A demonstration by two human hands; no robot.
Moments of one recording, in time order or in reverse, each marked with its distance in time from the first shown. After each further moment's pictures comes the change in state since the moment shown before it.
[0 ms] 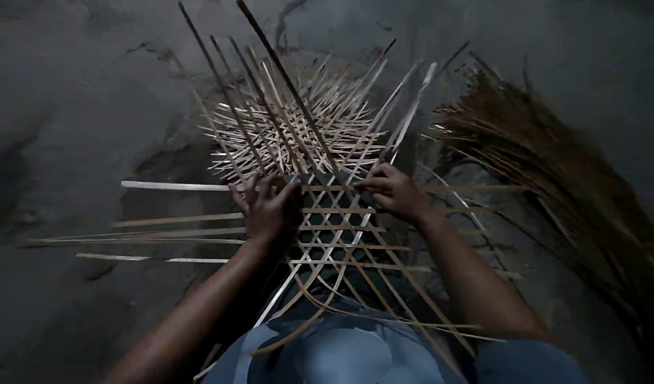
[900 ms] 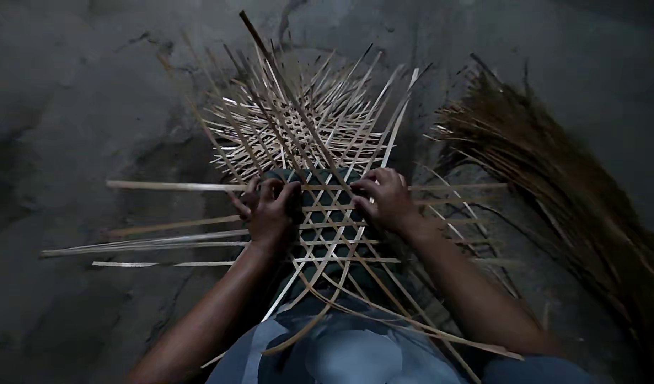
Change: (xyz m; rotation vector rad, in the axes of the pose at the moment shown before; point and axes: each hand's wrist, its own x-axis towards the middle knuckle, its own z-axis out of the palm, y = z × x) left_hand -0.021 0.003 -0.003 0.052 0.020 -0.151; right_hand -0.006 -0.042 0.030 -0.315 0.018 0.059
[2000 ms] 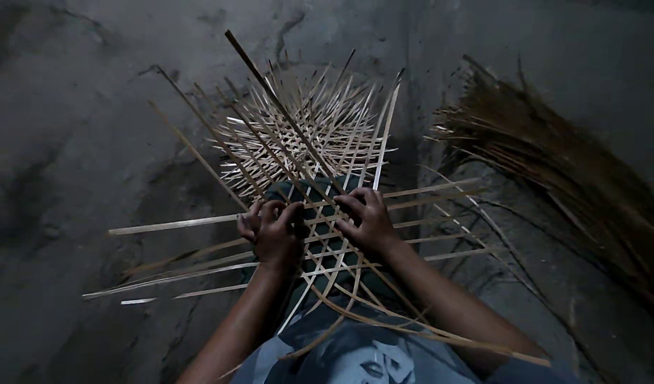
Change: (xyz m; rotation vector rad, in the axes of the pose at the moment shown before) left_hand -0.017 -0.008 0.004 -0.026 0.155 -0.003; right_hand -0.011 -0.036 0.052 0.219 0.143 0.146
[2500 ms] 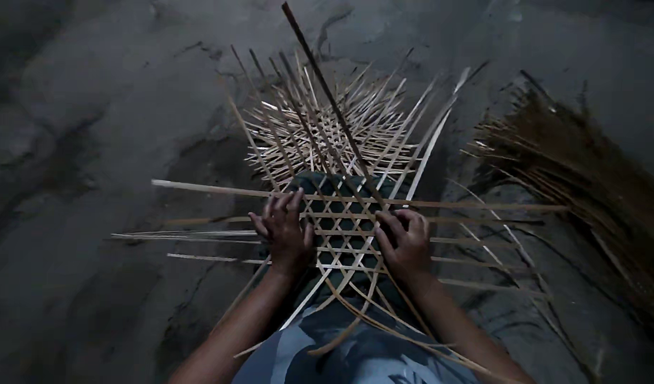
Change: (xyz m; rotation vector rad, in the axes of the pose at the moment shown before) left_hand -0.033 -0.014 -0.012 -0.030 0.070 -0.107; right_hand -0.046 -0.011 -0.002 -0.183 0.142 0.011
